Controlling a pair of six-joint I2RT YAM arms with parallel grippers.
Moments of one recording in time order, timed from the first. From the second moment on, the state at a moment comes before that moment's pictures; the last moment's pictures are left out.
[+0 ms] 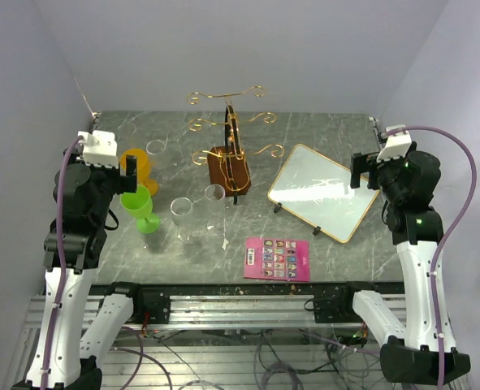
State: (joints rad) left arm -0.09 0.71 1.07 -0.51 -0.15 0.19; right arm -0.07 0.85 1.07 -0.49 -0.12 -0.26
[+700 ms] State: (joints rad) left arm -0.08 0.72 1.04 -0.46 -0.13 0.20; right arm -0.08 0.85 1.08 -0.54 -0.22 -0.35
